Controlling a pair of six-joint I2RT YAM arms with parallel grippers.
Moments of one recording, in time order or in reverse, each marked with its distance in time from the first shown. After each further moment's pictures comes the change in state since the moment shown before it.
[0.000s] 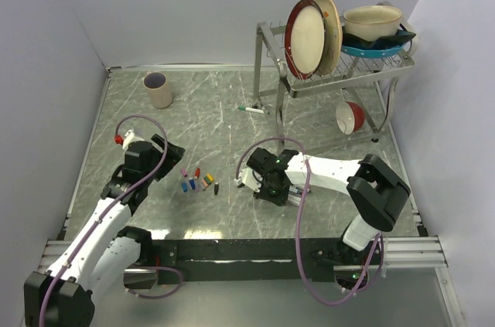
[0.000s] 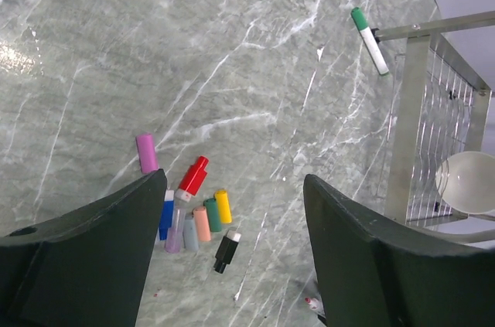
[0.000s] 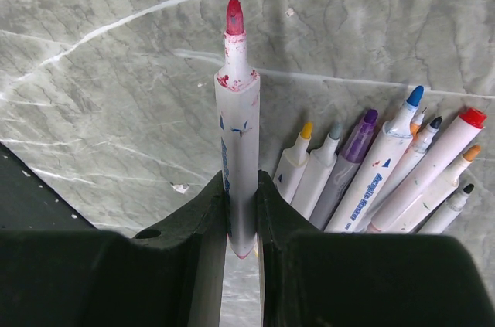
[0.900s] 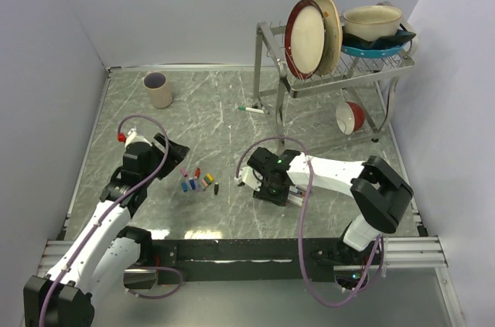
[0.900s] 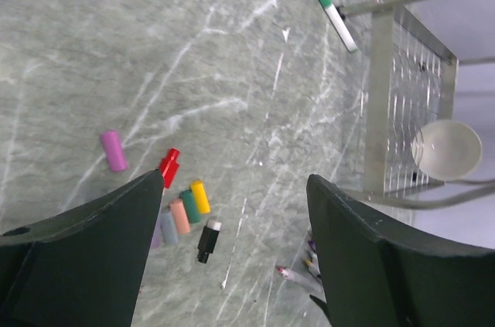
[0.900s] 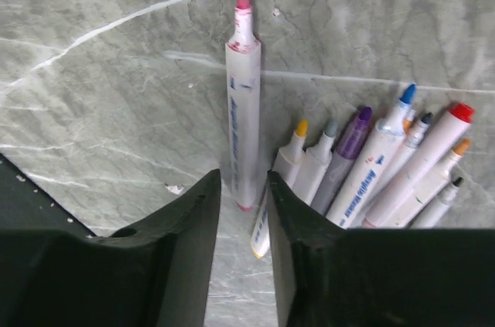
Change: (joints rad) left arm 0.000 -0.029 -0.011 0.039 0.080 0.018; right arm 0.002 -0.014 -0.005 0.014 0.020 0.013
